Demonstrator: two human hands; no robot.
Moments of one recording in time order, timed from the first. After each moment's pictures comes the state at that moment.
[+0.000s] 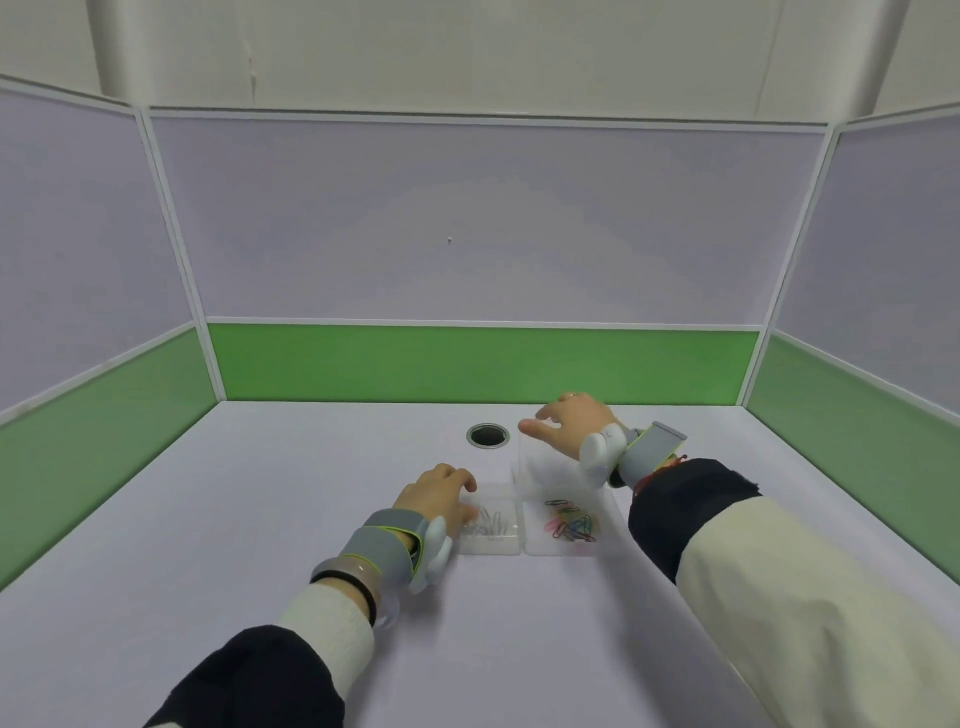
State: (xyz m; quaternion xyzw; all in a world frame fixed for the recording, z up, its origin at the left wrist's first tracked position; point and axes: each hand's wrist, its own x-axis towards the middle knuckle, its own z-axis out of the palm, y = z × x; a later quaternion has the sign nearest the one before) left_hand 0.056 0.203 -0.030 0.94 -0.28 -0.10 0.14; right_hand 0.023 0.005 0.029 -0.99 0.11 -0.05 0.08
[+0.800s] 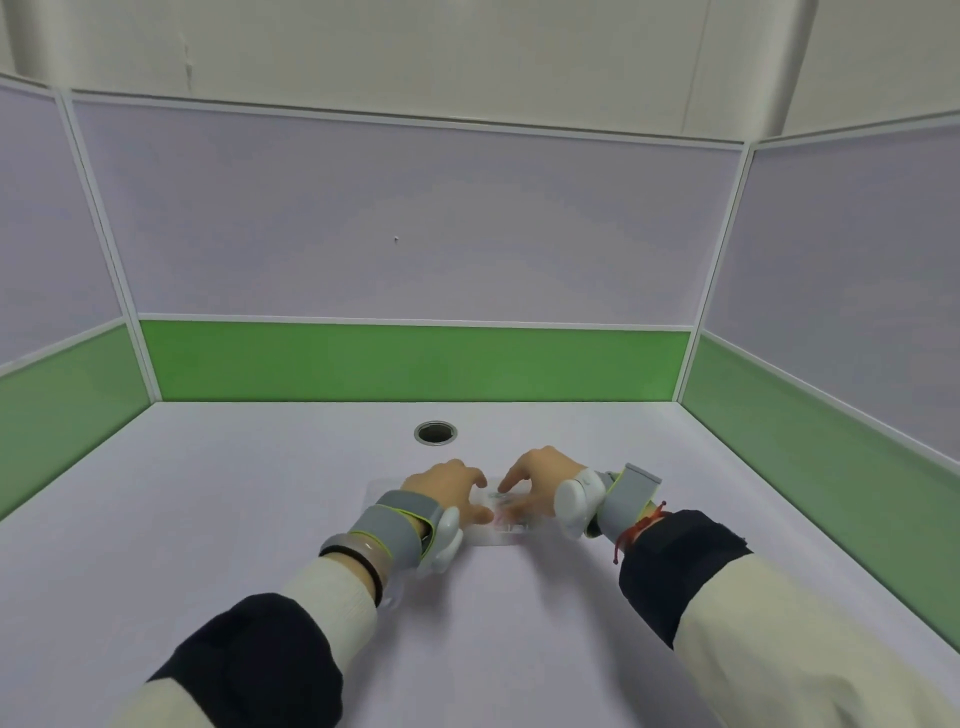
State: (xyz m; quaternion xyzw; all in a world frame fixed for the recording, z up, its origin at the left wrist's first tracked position) left_hand 0.017 0.144 -0.009 0.93 -0.33 -0.10 0.08; right_hand -0.036 -0.004 -0.003 -0.98 0.08 0.07 0.15
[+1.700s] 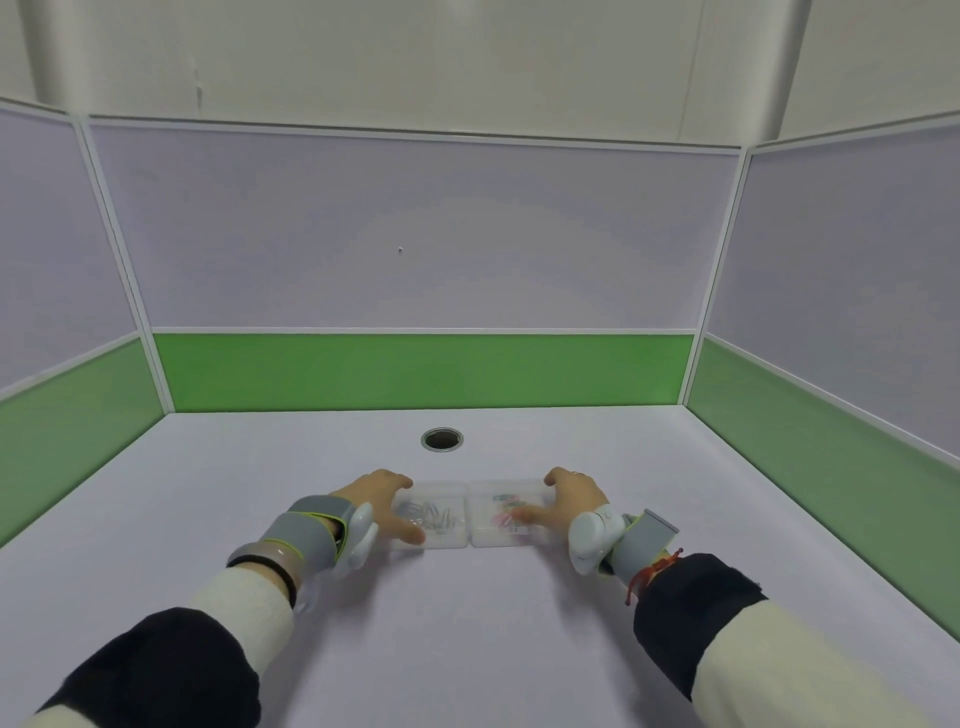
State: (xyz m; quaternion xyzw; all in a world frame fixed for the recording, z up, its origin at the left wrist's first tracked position) left_hand 0.044 0.219 -0.005 0.94 -0.27 -0.16 0.10; right_hand -0.055 -0.003 -0.030 -0.94 0.24 -0.03 0.26
